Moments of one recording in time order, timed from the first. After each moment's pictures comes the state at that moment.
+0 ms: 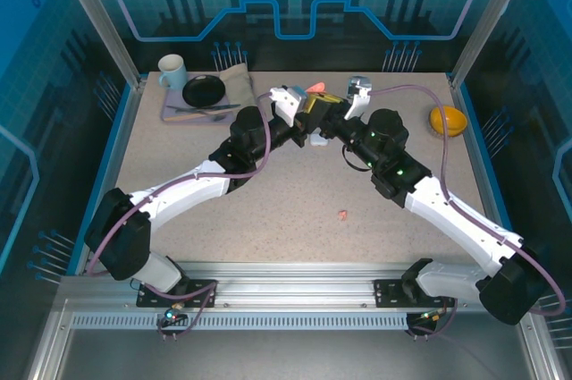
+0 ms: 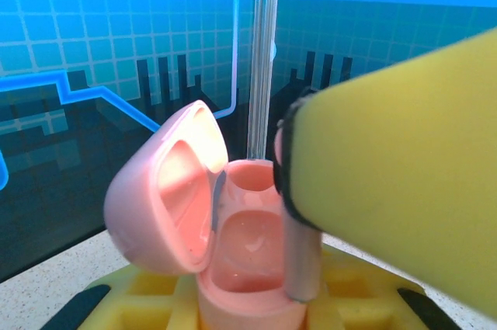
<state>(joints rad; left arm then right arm) -0.67 1.52 1.09 0.48 0.13 -0.06 0.63 1.18 1.01 0.21 -0.01 0.51</state>
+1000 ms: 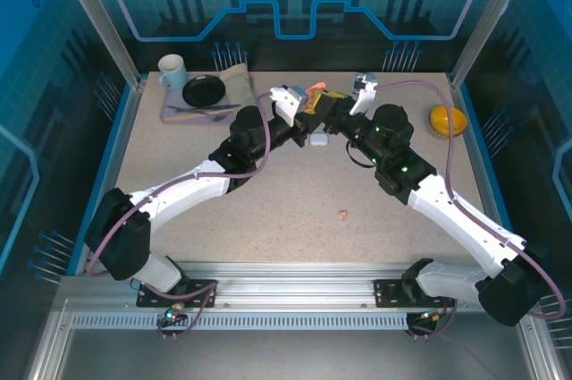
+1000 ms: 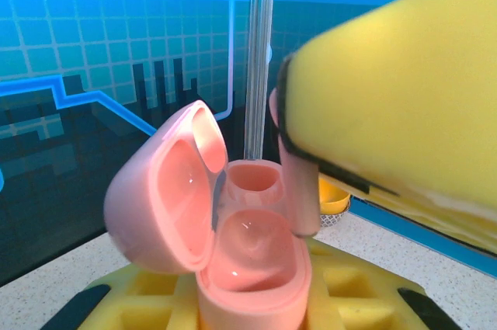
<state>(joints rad) -0.67 1.52 1.09 0.48 0.15 -0.05 0.59 1.18 1.04 0.17 -0.03 0.56</state>
